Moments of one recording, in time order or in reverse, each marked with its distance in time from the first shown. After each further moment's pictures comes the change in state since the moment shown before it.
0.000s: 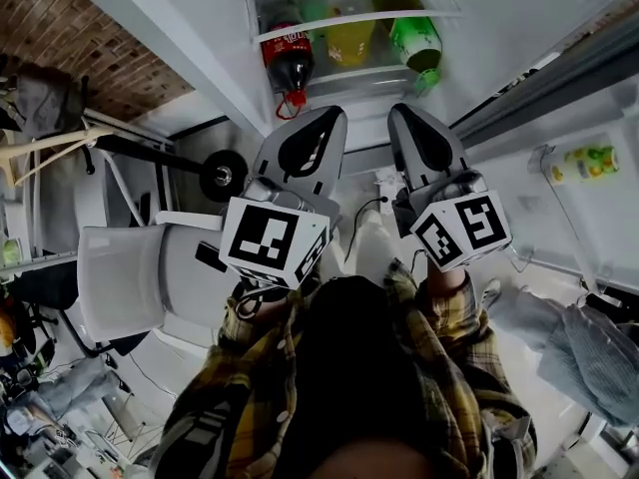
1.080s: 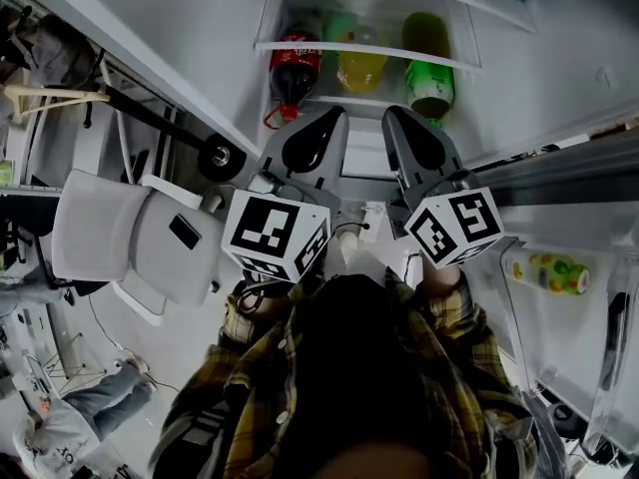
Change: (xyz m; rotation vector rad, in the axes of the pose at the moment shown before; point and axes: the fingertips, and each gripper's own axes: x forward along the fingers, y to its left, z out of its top) left arm 0.074 0.007 -0.001 -0.077 -0.044 0.278; right arm 0.050 -0.069 0.003 0.031 0.080 0.278
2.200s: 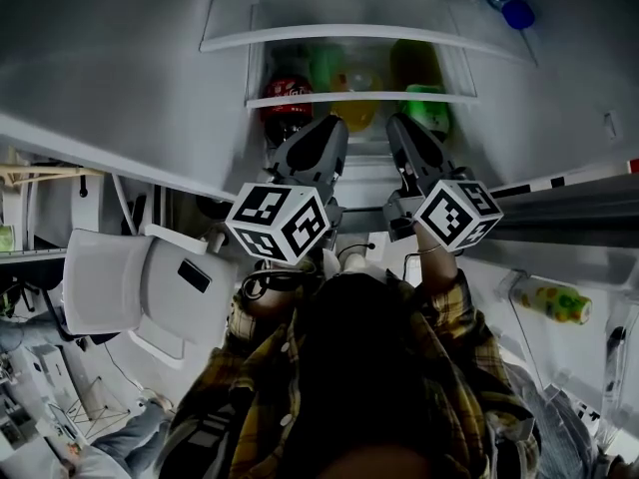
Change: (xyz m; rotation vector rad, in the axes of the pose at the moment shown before) left arm 0.079 0.063 -0.026 -0.296 0.046 -0.108; right arm 0.058 -0.077 -0.017 0.298 -0.040 -0.142
